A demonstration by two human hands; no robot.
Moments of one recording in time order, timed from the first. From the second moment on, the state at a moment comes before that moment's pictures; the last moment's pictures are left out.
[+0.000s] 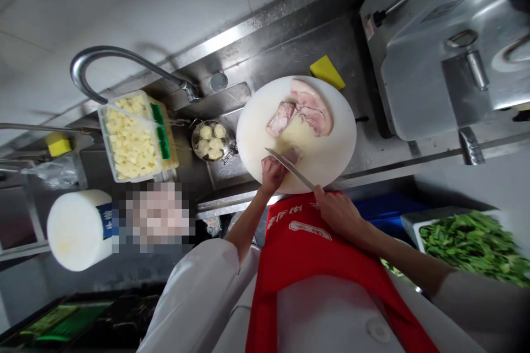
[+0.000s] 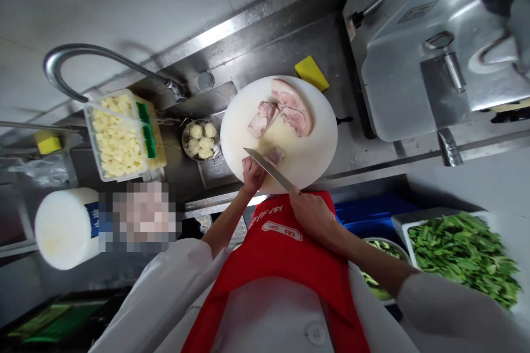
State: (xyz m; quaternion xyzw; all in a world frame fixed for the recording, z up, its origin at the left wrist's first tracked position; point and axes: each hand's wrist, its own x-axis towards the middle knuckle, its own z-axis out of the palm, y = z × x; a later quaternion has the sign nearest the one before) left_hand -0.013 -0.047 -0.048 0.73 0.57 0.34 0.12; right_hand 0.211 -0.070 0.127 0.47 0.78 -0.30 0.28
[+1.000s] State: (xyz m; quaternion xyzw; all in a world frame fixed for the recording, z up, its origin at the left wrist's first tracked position) left_hand -0.015 -0.049 -0.050 0.74 0.58 0.32 0.13; right_hand 0.209 -0.069 0.128 0.47 0.78 -0.31 0.28
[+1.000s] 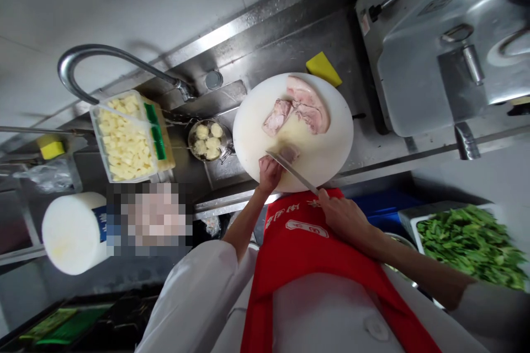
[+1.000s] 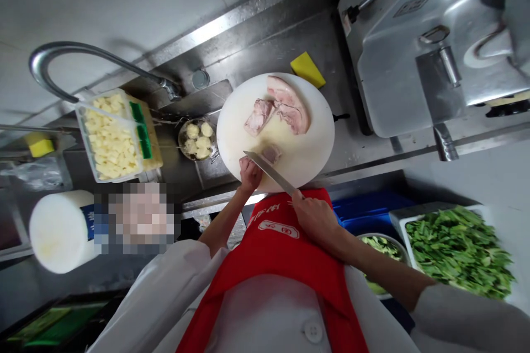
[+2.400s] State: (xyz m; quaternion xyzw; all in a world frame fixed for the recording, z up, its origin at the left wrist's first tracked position) left_hand -0.016 -0.050 -0.048 0.73 0.58 0.34 0.14; right_hand 0.204 -0.066 0.119 0.46 0.80 -0.30 0.24
